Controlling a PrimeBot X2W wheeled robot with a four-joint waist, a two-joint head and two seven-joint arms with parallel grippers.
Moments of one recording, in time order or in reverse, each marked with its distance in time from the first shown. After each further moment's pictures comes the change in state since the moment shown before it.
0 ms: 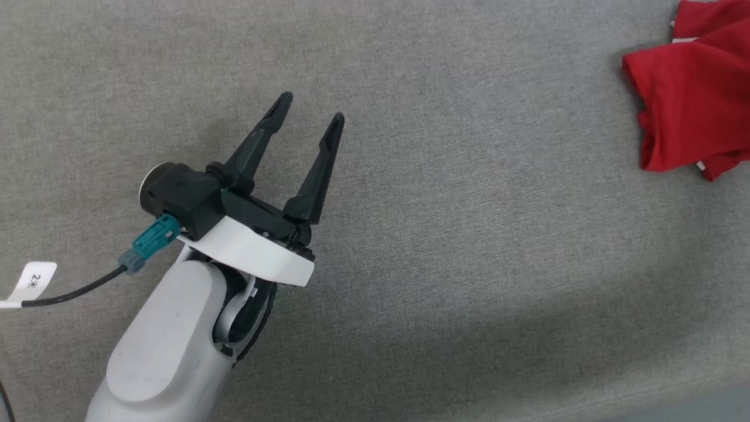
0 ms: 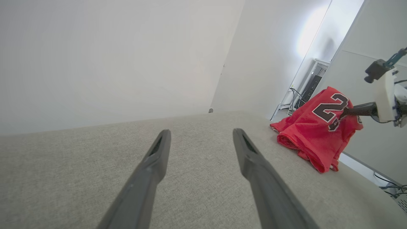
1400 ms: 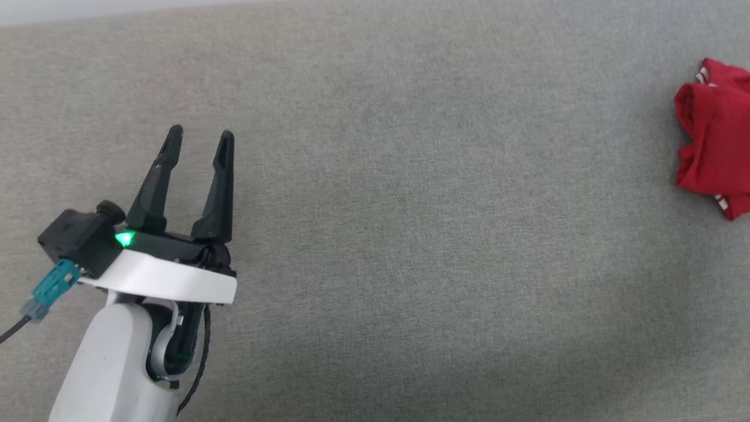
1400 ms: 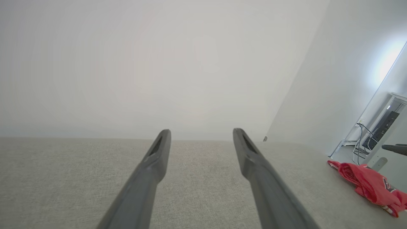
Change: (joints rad) left arm 0.173 -0.005 0.254 -0.050 -0.038 0.000 0.000; right arm -0.086 0.183 -0.224 0.297 -0.206 0.000 -0.273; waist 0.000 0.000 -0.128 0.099
